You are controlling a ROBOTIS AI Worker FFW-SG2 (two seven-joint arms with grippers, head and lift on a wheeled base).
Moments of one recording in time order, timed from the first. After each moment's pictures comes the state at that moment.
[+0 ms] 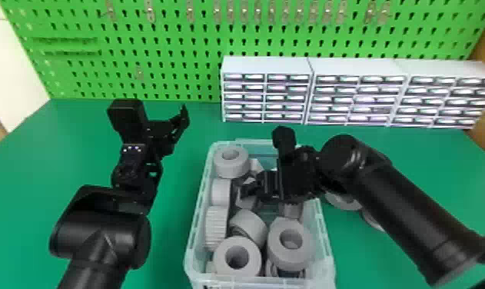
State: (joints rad) left arm -0.17 0.10 -0.12 -1.59 0.11 0.04 0.12; right arm -0.77 -0.10 0.58 -0.92 -1.09 1.00 -0.22
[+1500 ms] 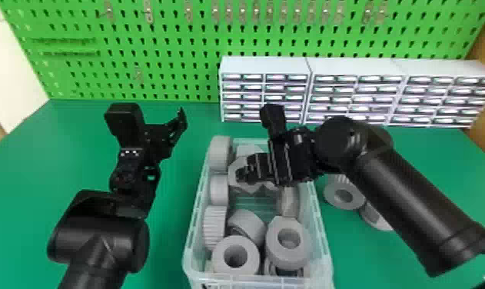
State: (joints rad) left arm -0.15 0.10 -0.11 -1.59 0.12 0.04 0.12; right arm -0.77 -0.11 0.57 -1.13 -0.98 1.07 -0.18
